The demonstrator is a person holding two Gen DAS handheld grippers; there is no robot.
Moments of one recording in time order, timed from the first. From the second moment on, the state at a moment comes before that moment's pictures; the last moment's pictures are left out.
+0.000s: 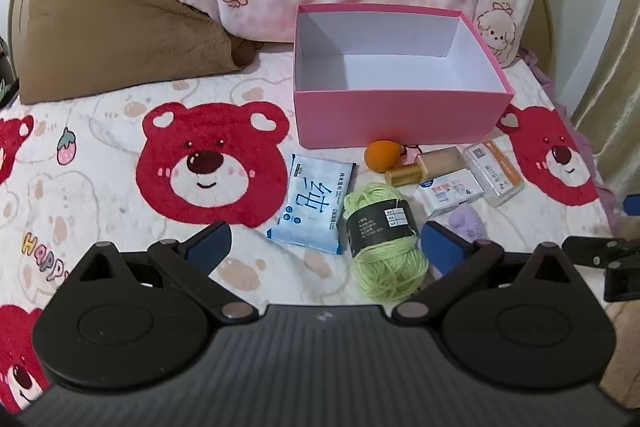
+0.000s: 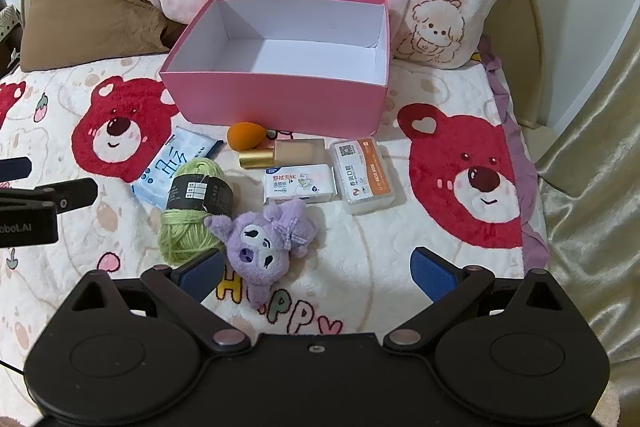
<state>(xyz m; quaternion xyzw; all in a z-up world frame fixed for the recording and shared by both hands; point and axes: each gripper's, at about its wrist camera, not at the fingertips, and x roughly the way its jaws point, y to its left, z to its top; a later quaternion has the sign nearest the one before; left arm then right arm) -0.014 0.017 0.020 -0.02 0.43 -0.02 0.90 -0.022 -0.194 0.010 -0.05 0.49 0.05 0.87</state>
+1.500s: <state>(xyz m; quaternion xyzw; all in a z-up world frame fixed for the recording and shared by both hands) 0.025 0.020 0.020 0.01 0.48 -0.12 0.87 -0.009 -0.190 -0.031 0.00 0.39 0.25 0.89</state>
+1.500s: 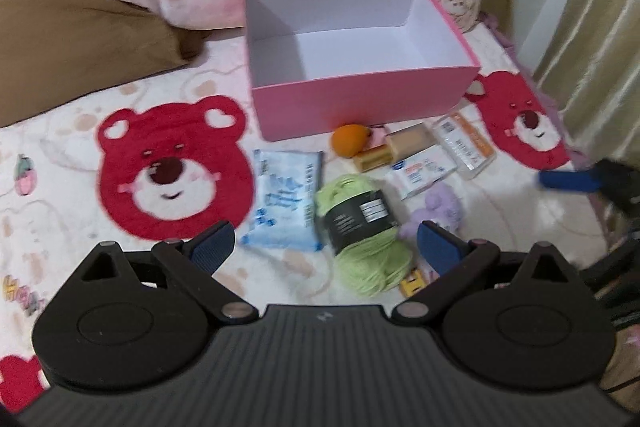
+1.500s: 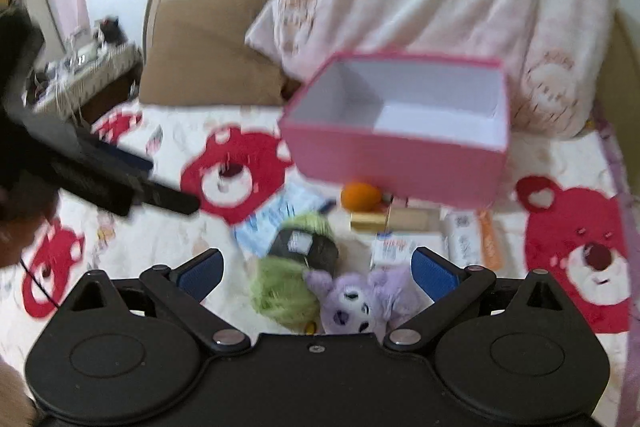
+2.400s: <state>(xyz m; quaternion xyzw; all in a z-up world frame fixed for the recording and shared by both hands) 0.070 0.027 -0.111 -0.19 0.53 -0.13 0.81 0.047 -0.124 -0.133 -0.05 0.47 0.30 0.83</state>
